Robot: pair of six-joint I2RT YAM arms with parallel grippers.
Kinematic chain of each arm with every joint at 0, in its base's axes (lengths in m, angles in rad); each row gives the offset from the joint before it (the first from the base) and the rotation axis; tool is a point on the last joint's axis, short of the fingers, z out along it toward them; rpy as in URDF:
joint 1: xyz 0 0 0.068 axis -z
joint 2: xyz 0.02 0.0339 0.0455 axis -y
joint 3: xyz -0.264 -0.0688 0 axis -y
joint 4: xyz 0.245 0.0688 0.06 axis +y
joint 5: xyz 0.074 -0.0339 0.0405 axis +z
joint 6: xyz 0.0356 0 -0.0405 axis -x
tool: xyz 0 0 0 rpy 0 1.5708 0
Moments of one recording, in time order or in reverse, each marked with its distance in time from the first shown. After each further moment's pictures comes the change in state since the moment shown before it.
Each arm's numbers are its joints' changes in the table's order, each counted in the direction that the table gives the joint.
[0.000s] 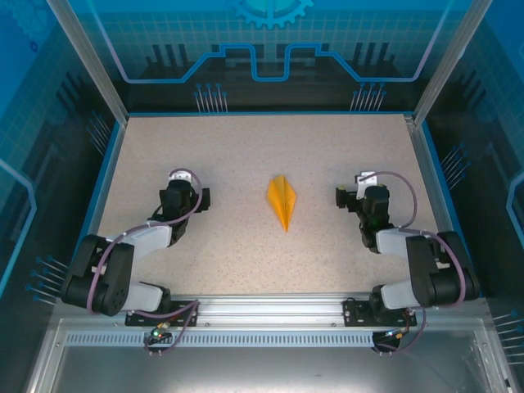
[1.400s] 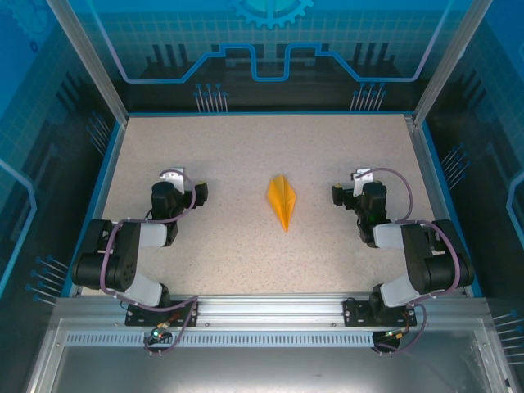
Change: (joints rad) left arm -0.161 -0.149 -0.069 -0.390 -0.303 -0.044; right arm 0.002 -0.054 0.038 -0.018 0.034 0.010
